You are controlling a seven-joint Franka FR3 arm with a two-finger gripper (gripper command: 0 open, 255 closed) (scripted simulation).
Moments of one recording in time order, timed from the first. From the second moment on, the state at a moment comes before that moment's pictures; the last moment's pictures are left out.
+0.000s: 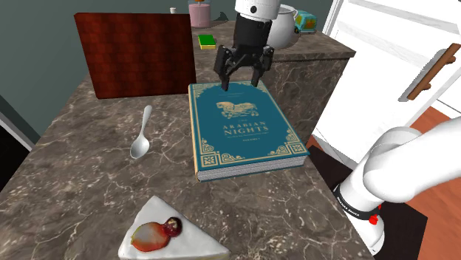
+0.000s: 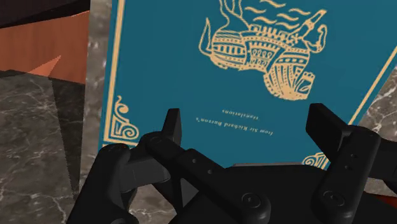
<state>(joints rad) 0.05 -0.47 0.32 -2.08 0.24 1.71 0.55</state>
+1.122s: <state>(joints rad) 0.14 0.19 0.59 -1.48 0.06 1.74 1.20</state>
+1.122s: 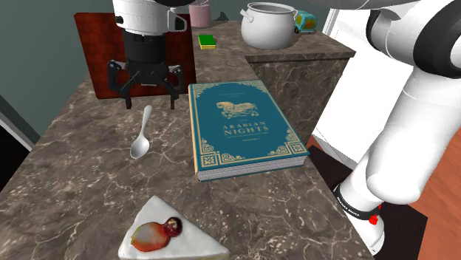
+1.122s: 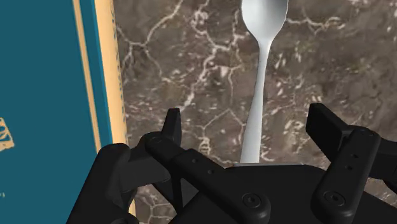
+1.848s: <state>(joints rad) 0.18 0.28 0.59 -1.48 0.03 1.82 1.26</state>
